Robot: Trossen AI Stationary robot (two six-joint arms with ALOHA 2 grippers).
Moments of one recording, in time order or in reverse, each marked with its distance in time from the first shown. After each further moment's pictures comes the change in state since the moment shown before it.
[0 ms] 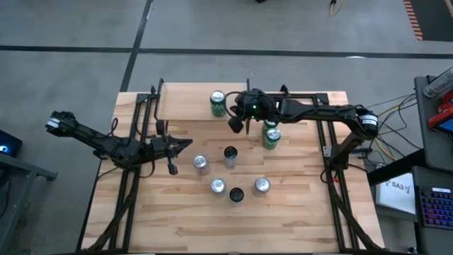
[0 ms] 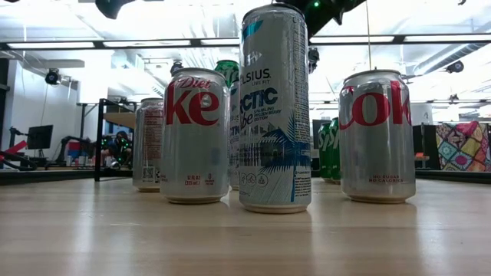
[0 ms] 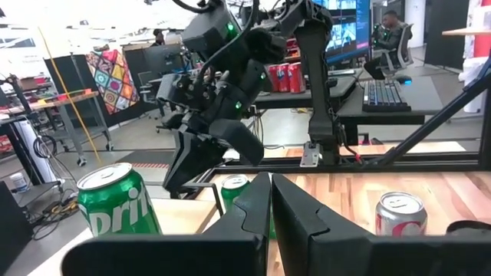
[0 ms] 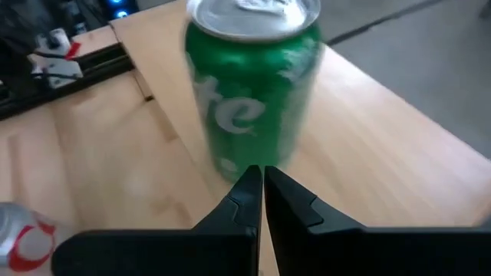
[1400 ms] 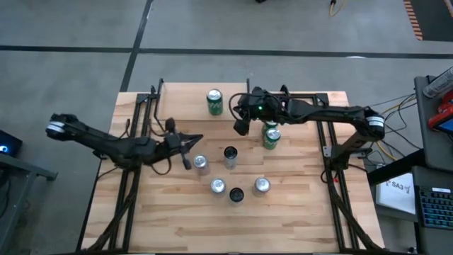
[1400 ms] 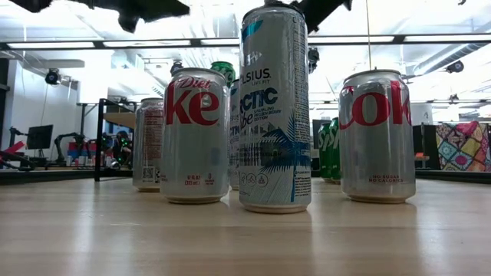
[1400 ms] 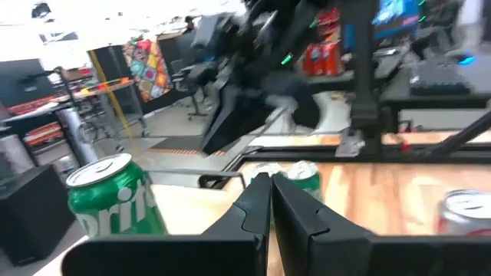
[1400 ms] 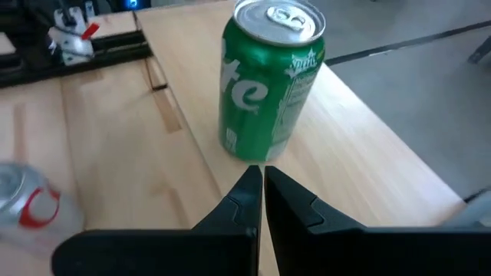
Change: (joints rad) left arm 0.148 0.211 0.012 0.160 0.017 0.013; right arm 0.041 -0.091 0.005 -0.109 0.018 -0.134
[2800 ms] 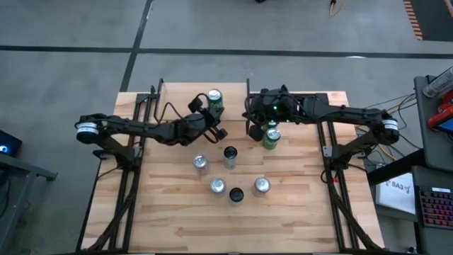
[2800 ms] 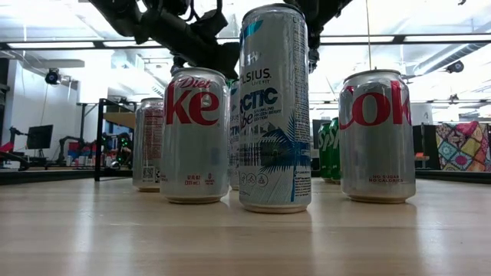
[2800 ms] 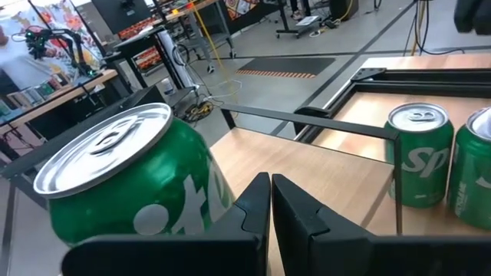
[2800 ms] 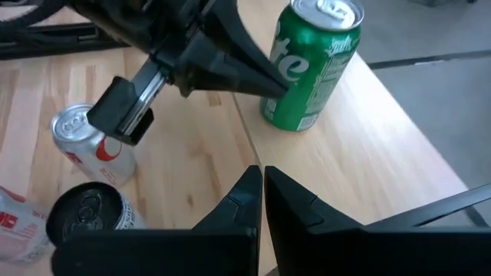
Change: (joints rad) left arm 0.362 0.498 0.329 -0.081 -0.019 -0.032; right arm 0.002 -0.142 -0.057 -0.101 -0.148 -0.073
